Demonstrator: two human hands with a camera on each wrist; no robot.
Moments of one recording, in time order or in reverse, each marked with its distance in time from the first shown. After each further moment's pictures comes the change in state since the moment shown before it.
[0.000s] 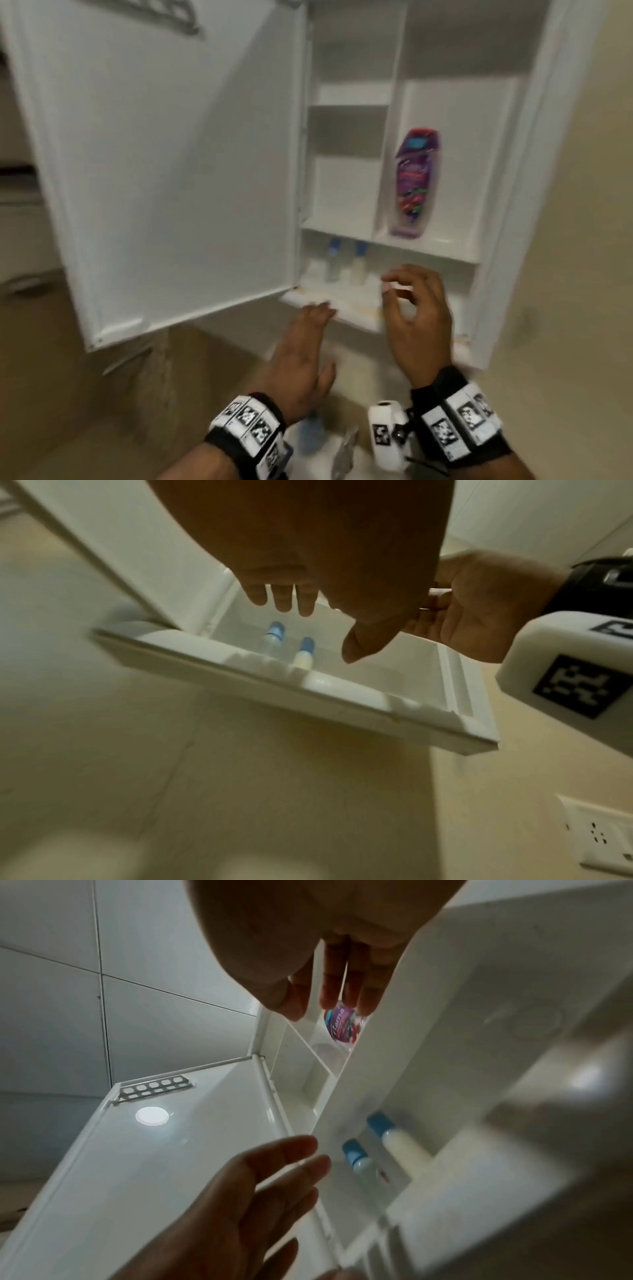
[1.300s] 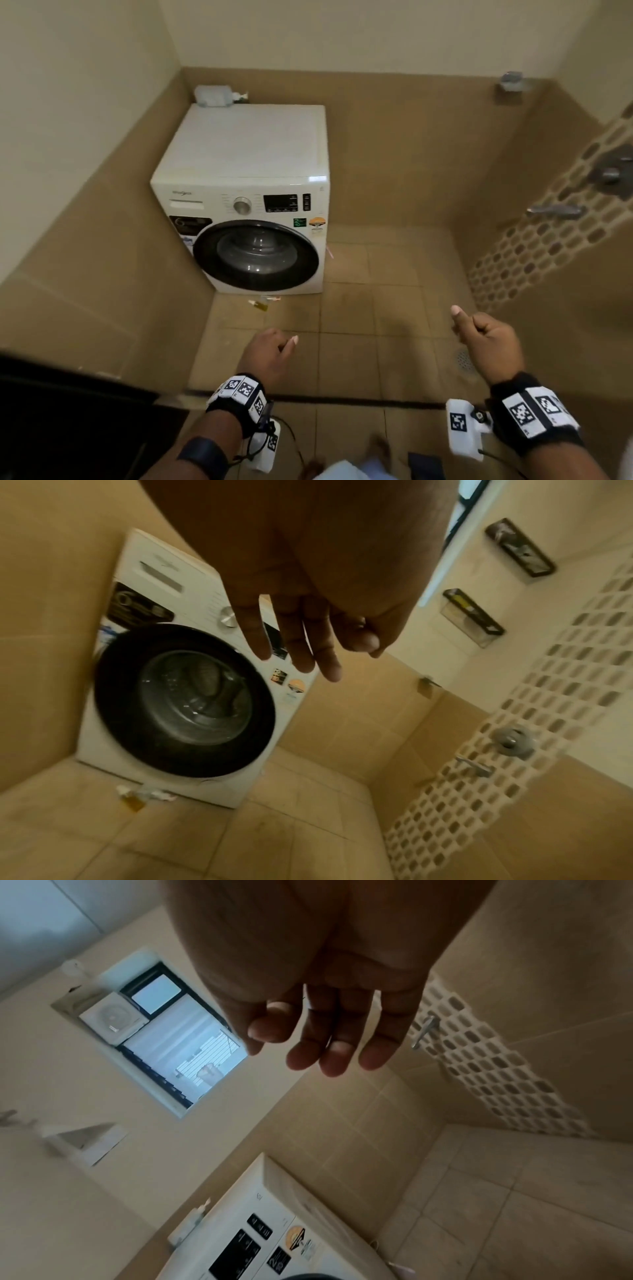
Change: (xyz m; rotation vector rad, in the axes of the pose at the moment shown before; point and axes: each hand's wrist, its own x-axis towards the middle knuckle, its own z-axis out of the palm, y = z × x) left_hand -0.750 -0.029 -0.347 0.320 0.041 -1.720; right_hand -0.457 -0.308 0.349 0.322 -1.362 0.520
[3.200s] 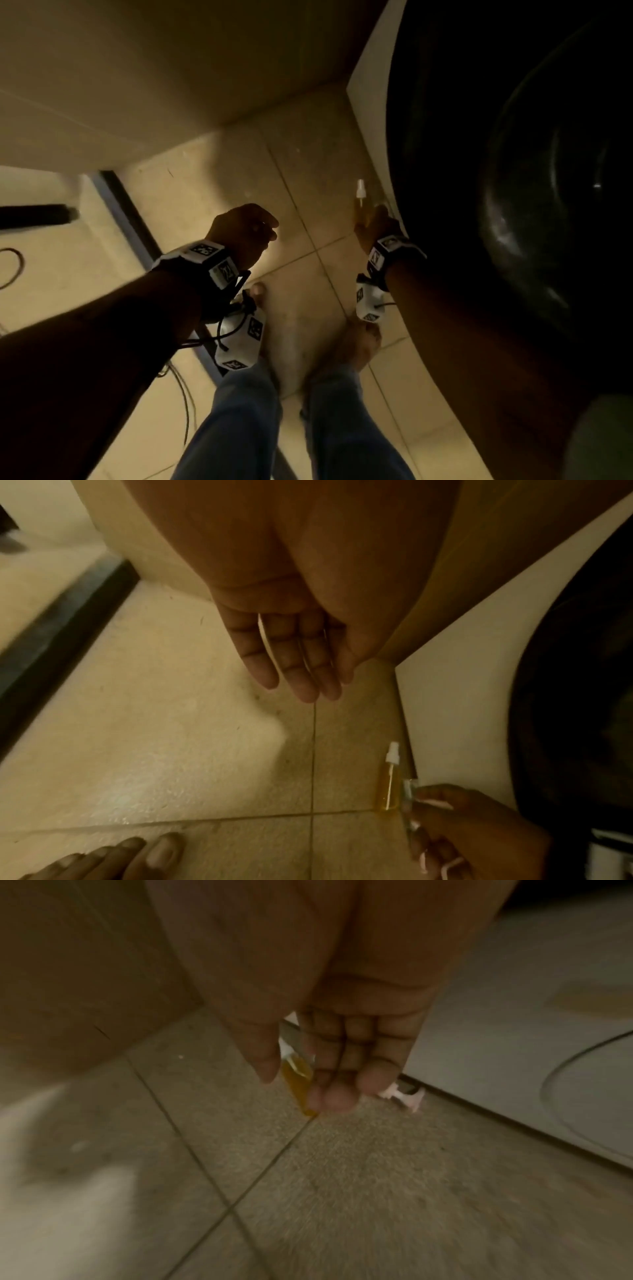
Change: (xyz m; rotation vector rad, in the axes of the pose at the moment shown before) left_hand 0.371 -0.571 0.346 -1.006 0.249 -1.247; right_hand 0.331 0.323 1.011 -1.213 -1.087 -0.304
